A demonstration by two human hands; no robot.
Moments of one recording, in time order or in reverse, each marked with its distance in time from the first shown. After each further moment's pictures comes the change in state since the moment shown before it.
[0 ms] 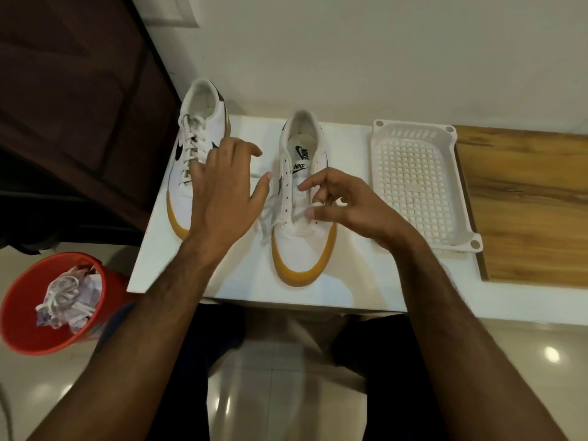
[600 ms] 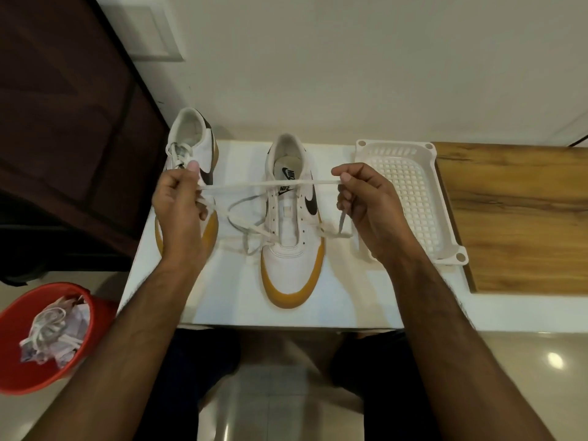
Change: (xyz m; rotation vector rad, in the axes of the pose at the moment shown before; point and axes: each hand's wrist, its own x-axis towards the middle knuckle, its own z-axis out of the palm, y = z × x) left_hand 0.012 -0.008 -0.013 -1.344 0.295 -0.755; right_hand 0.003 0.012 -0.021 0.682 0.387 -0.048
